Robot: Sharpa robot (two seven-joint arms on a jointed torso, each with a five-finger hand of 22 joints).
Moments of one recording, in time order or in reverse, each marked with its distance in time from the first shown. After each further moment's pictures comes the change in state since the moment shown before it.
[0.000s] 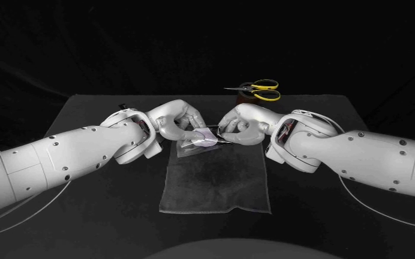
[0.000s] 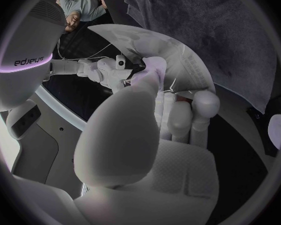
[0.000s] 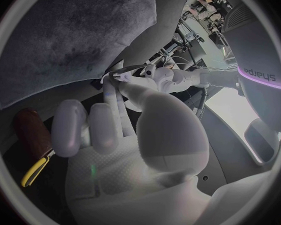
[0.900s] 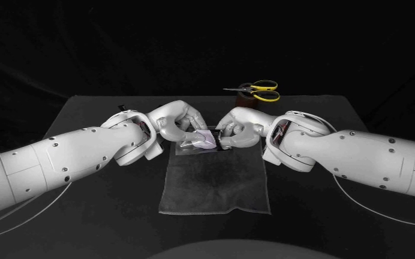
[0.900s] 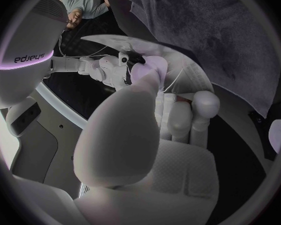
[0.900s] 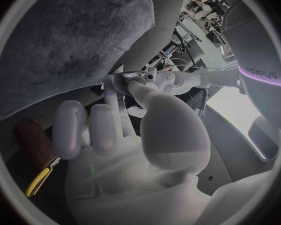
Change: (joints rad) left arm 0.000 0.002 0.000 0.008 0.023 0.002 0.001; left_hand 0.000 0.000 0.000 0.000 0.000 0.002 -0.002 0.000 0.001 0.007 0.000 -0.003 0.001 0.004 -0.004 0.004 0.003 0.000 0.003 0.004 0.004 0.006; right arm -0.003 0.034 -0.002 -0.035 0.035 0.059 -0.004; right_hand -0.067 0.012 -0.095 0.093 -0.095 0.034 -0.019 0.006 0.019 0.055 -0.011 0.024 0.010 -0.006 -0.007 0.046 0.066 -0.015 0.016 -0.008 0.033 0.052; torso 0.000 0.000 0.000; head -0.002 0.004
